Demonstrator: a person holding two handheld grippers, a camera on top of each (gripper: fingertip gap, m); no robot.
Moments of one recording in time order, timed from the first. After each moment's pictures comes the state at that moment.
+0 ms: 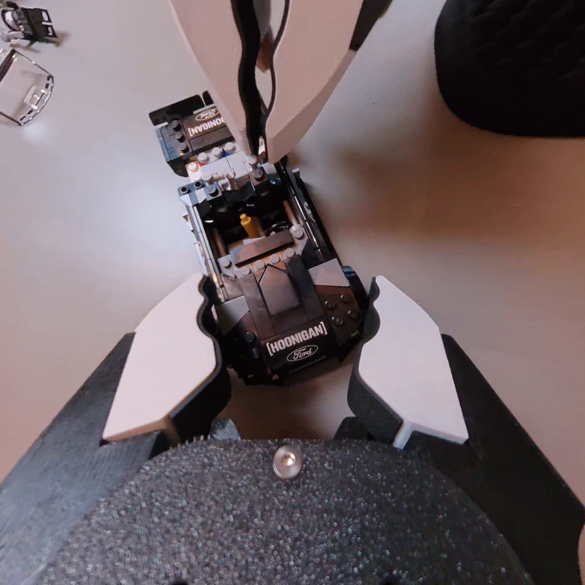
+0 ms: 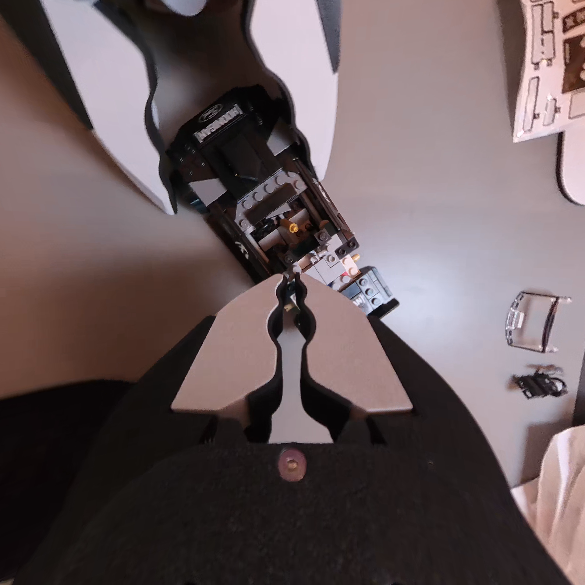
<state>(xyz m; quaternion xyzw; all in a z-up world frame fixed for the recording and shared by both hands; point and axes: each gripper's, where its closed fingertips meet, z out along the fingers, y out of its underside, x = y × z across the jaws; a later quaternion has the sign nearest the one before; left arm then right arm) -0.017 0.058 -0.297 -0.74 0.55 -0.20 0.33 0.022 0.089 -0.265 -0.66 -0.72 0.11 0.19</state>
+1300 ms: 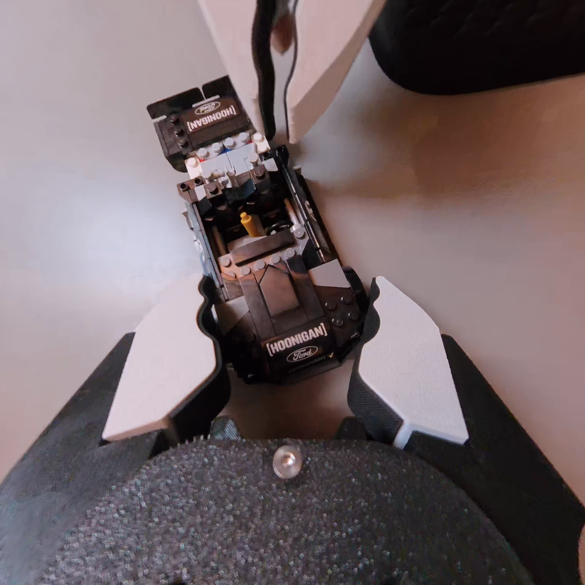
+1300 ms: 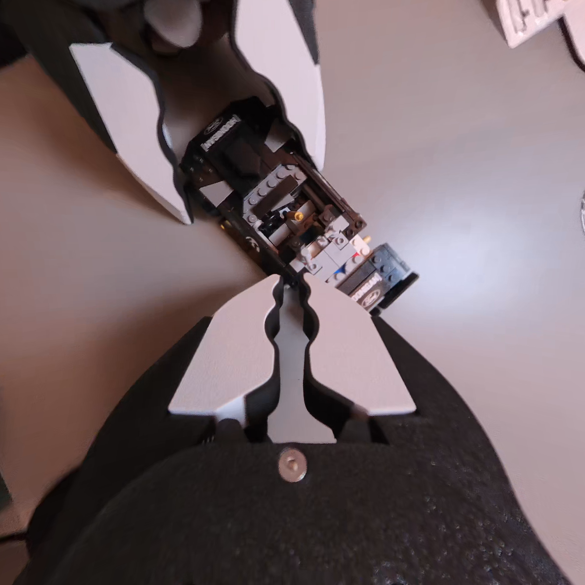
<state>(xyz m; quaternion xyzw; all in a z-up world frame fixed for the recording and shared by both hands) -0.018 0.046 -0.297 -0.69 0.62 -0.23 0.29 0.034 0.060 -0.261 -0.76 -0.60 0.15 0.21</state>
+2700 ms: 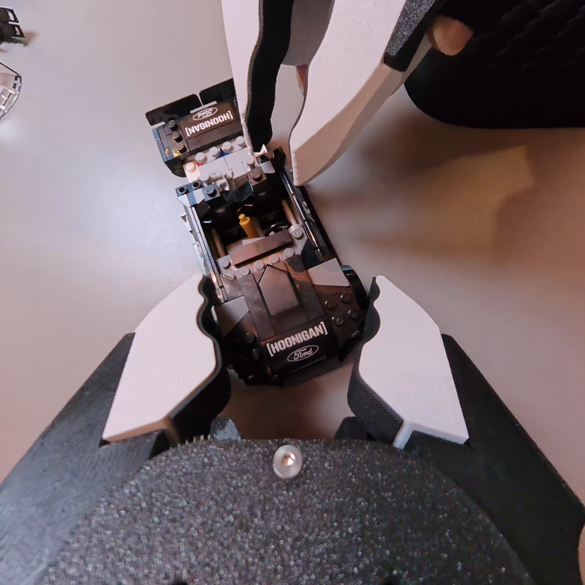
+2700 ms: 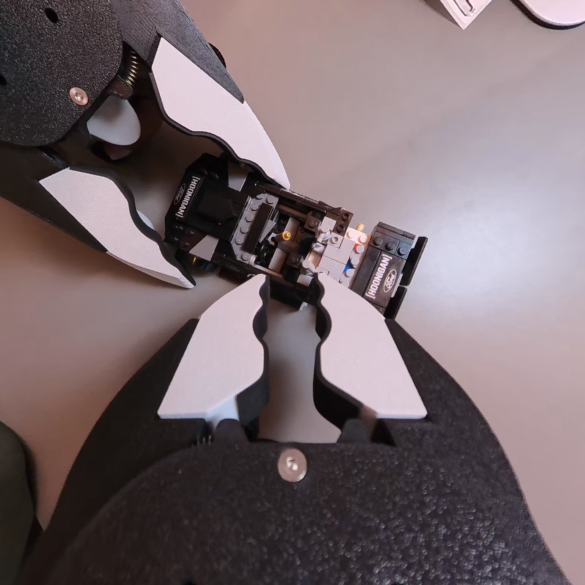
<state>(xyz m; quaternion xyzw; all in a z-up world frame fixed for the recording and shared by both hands) -0.014 0.038 -0.297 -0.74 0.56 -0.21 0.32 0.023 0.061 -0.264 -0.82 -0.49 0.19 0.25</state>
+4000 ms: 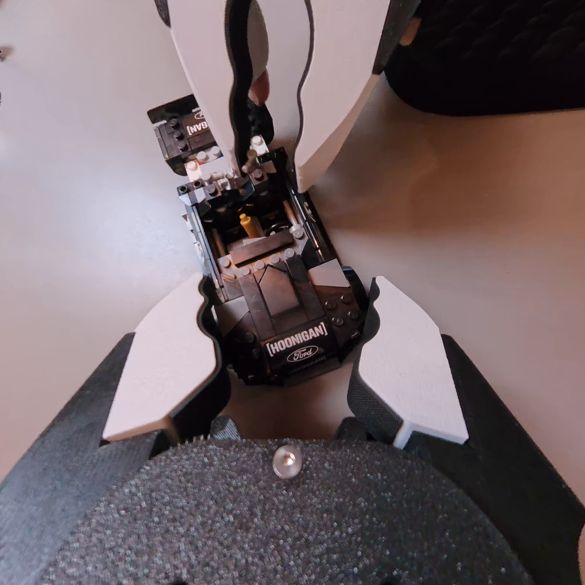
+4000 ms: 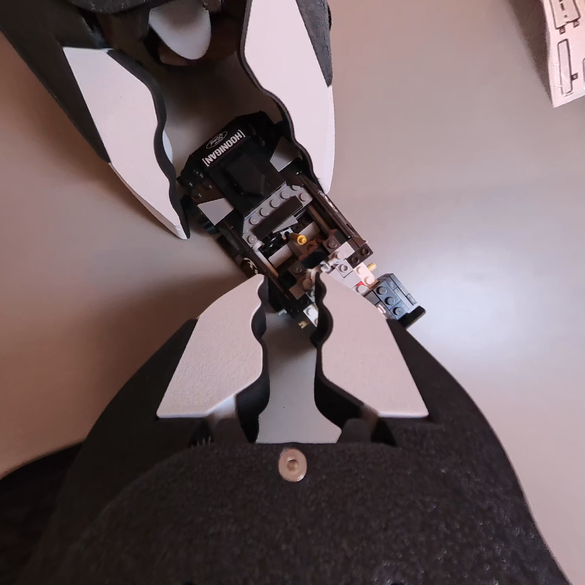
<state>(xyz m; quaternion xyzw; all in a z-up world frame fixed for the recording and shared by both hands) -0.015 0.036 -0.297 -0.72 0.58 -0.22 0.31 0.019 0.057 -0.272 -0.70 -0.66 0.17 0.21</state>
